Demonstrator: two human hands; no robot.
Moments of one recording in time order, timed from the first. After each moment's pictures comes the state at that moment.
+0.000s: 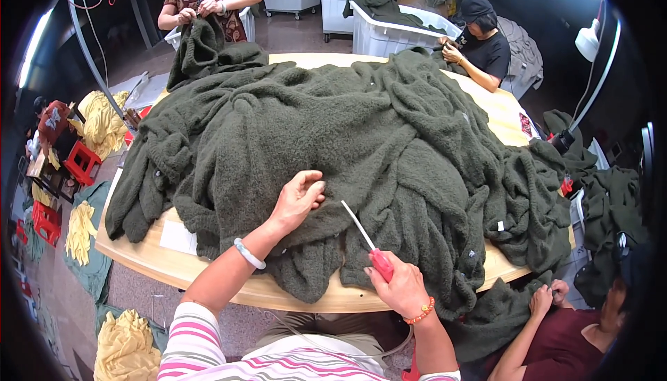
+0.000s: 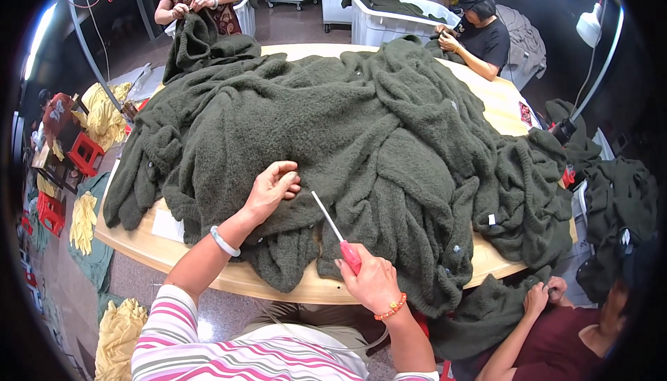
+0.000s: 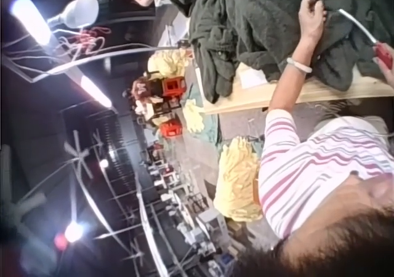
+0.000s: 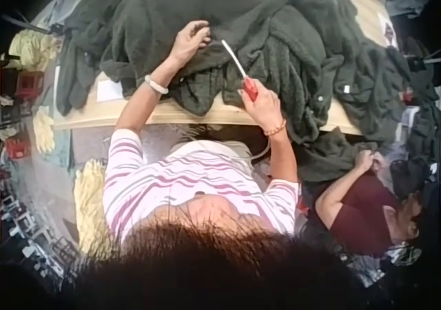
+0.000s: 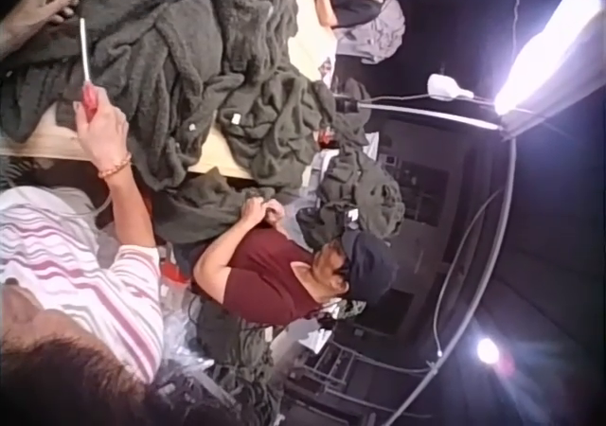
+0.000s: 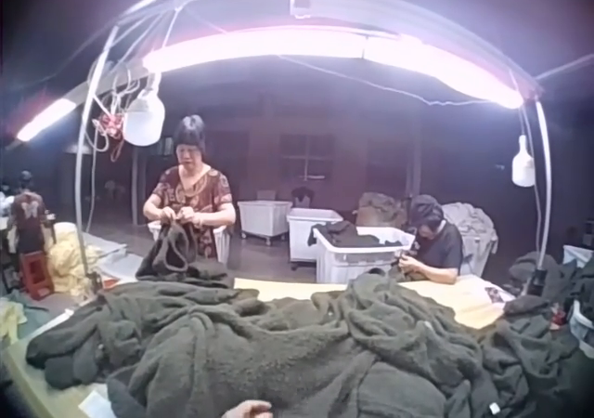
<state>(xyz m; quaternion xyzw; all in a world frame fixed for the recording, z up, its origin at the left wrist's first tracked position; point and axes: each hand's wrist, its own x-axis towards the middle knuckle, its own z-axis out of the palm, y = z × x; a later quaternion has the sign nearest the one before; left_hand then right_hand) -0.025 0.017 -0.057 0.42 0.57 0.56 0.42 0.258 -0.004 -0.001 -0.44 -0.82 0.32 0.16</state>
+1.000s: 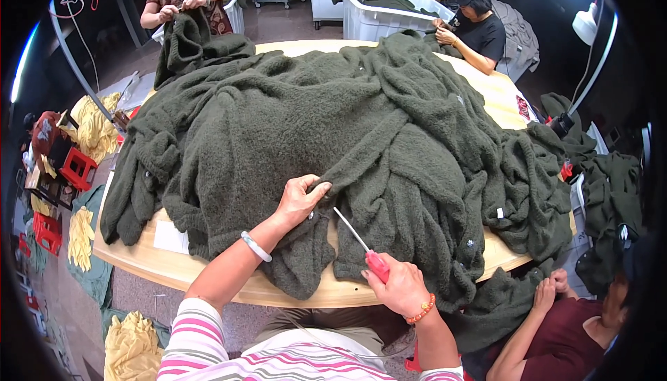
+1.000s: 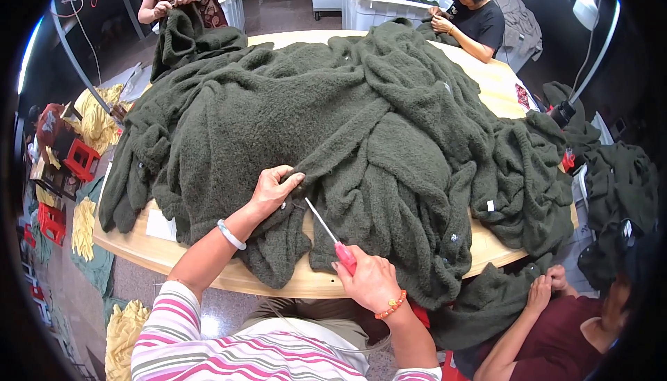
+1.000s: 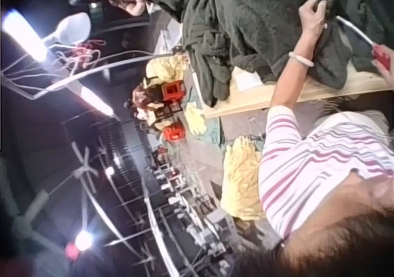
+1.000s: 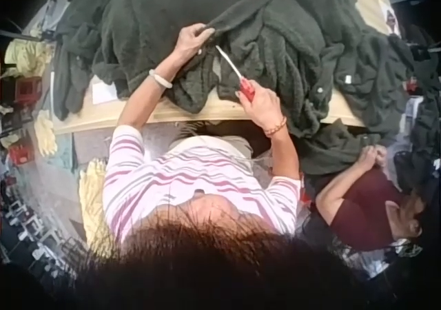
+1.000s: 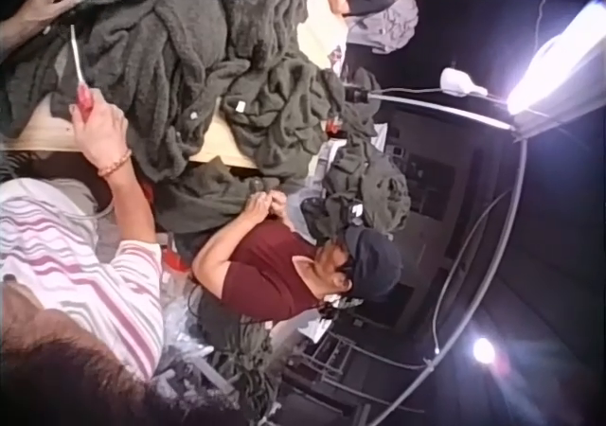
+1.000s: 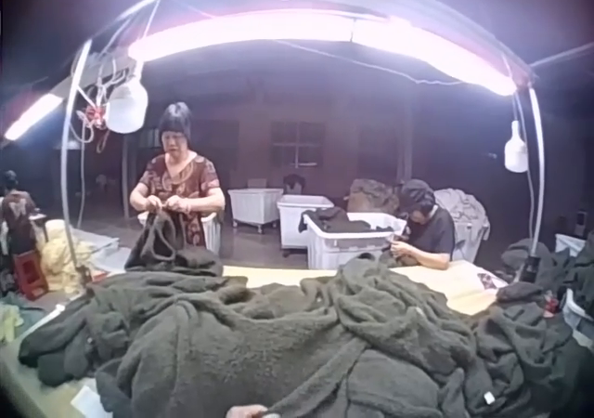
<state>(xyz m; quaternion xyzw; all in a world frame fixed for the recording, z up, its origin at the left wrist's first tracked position) -0.011 0.036 -0.079 0.50 0.60 0.51 0.36 0.271 -0.005 -0.003 -0.45 -0.83 0.31 0.09</state>
